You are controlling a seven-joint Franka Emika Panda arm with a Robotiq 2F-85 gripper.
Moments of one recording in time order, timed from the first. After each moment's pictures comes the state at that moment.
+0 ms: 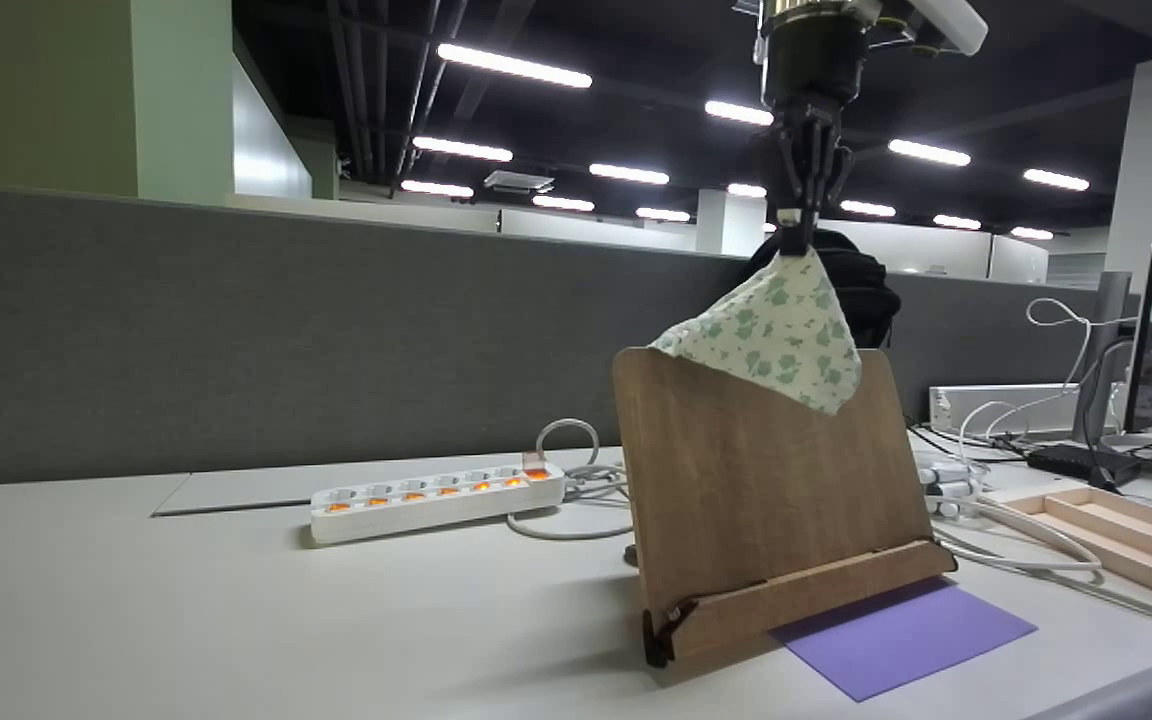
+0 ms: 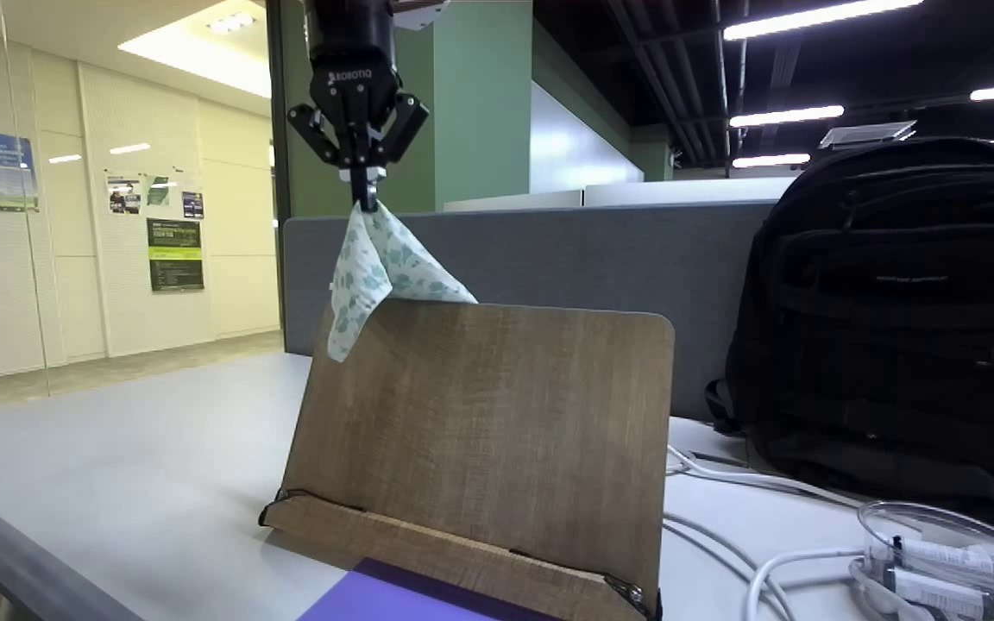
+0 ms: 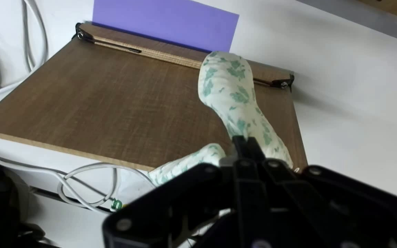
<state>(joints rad) 0.01 -0.46 -0.06 -2.49 -0.06 2.09 -0.31</state>
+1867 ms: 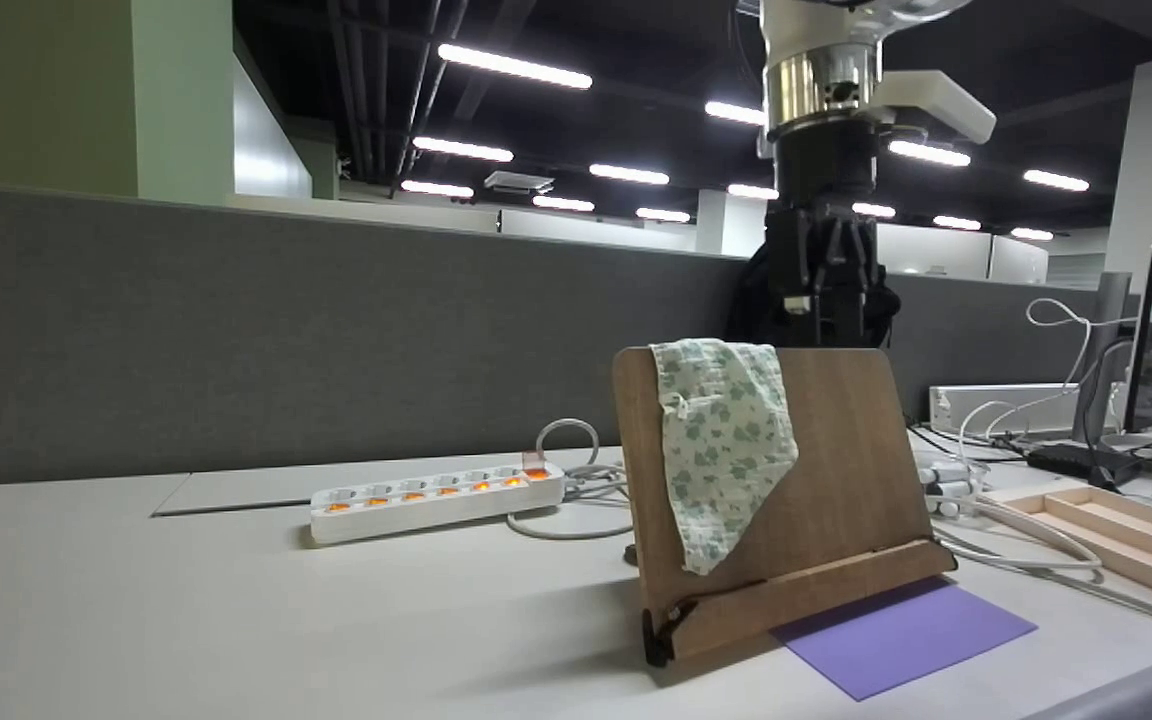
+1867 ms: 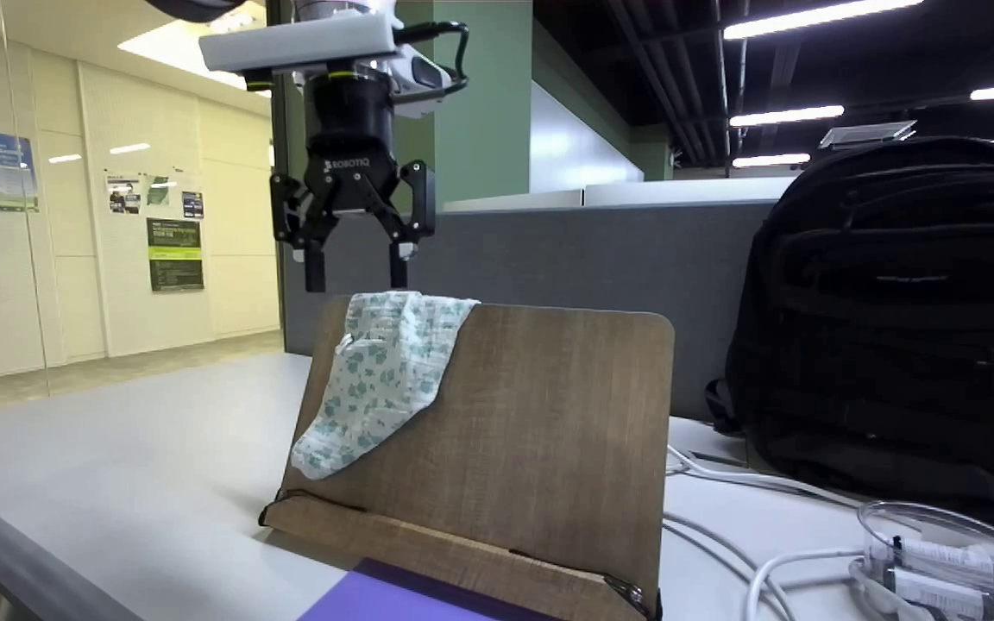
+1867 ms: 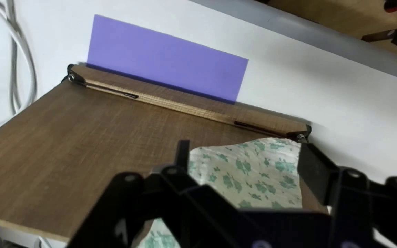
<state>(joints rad) -0.03 -0.37 -0.03 -2.60 -0.12 2.18 -0.31</state>
